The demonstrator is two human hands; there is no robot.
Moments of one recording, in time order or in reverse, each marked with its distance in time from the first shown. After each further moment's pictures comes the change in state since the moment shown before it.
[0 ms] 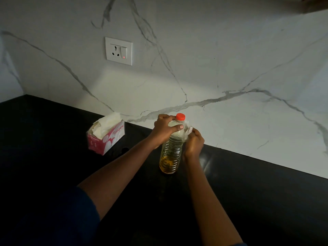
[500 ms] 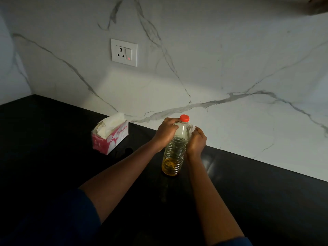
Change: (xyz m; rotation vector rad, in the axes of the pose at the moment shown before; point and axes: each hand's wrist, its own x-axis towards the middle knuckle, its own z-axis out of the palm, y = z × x) left_hand -0.008 0.006 0.000 -0.091 -0.011 -0.050; right_hand 0.001 -0.012 0.005 -0.046 0.012 -0.077
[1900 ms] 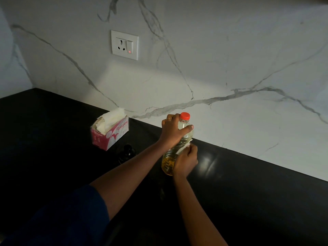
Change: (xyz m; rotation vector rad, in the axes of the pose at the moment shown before) left_hand 0.001 -0.002 0.024 0.230 0.125 0.056; right_hand -0.036 0.064 -0.002 -0.220 0.162 -0.053
